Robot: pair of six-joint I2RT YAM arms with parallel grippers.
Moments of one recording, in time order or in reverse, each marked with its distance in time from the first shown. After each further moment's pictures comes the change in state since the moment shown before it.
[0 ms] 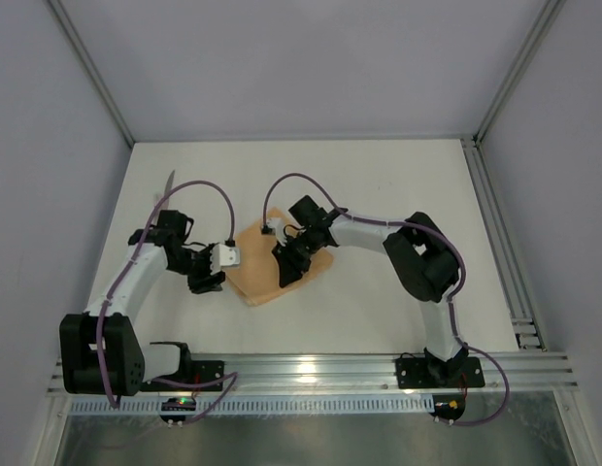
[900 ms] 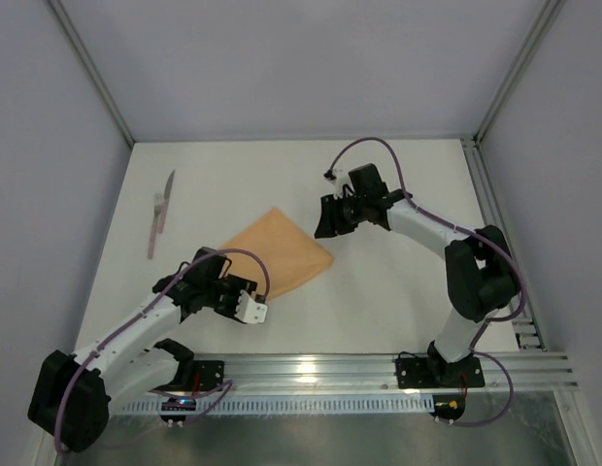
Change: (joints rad) left arm -0.420 -0.314 -0.344 0.406 -0.149 -0.019; right arm -0.256 -0.307 -0.143 0.101 0.217 0.422
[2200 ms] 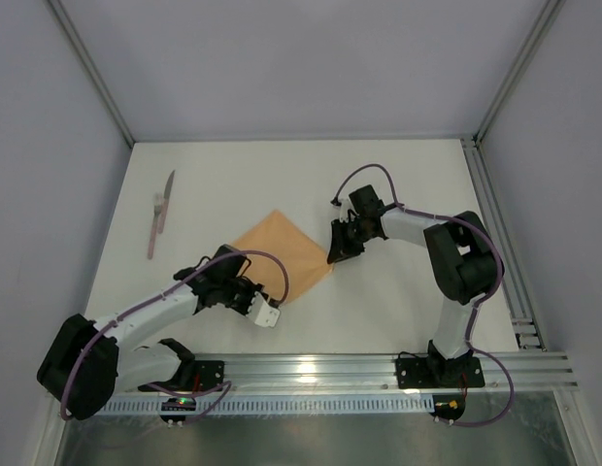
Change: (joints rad) left arm -0.145 0.200 0.026 0.113 -0.078 0.085; right arm -0.064 0.140 -0.122 -0.022 0.028 0.066
